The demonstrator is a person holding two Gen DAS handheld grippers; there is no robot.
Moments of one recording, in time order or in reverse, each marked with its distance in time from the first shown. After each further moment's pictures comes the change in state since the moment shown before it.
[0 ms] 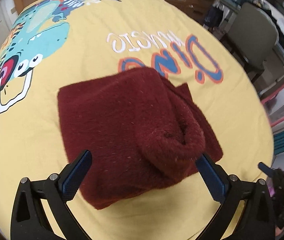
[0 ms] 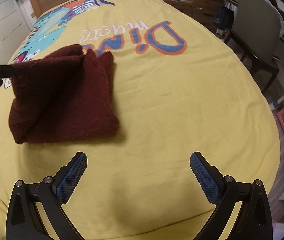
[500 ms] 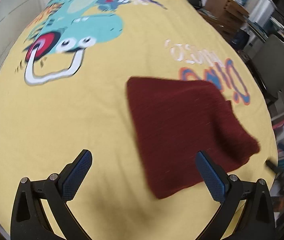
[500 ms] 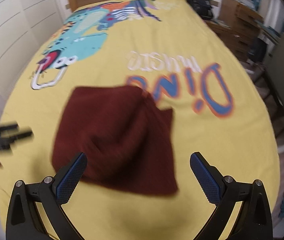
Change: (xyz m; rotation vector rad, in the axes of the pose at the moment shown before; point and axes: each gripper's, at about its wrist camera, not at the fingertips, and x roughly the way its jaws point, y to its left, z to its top) left arm -0.041 0.123 -0.034 -0.201 -0.040 0.057; right arm -0.021 0.110 0.119 -0.201 -0.030 0.129
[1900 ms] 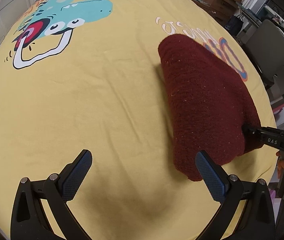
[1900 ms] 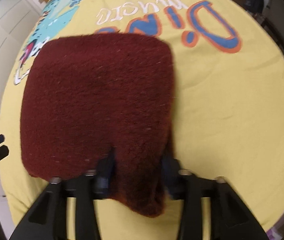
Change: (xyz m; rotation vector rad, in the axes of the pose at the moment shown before) left arm 0.027 -0.012 -0.040 0.055 0.073 -0.037; right arm 0.080 -0.072 -0.064 0.193 0.220 0.037
